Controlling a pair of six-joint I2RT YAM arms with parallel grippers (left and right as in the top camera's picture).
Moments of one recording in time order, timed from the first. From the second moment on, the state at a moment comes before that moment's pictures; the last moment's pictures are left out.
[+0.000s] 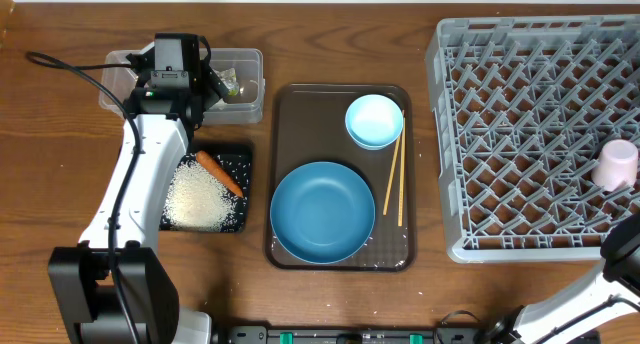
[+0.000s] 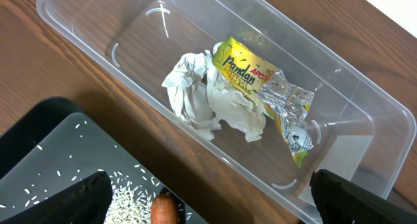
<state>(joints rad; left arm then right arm) -0.02 1.64 1.32 -0.65 -0.29 -0.64 -0.68 2.02 1.84 -0.85 0.18 0.20</state>
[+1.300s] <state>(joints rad) -0.02 1.64 1.32 -0.65 -0.29 -0.64 -0.59 1.86 1.84 -0.96 0.34 0.21</state>
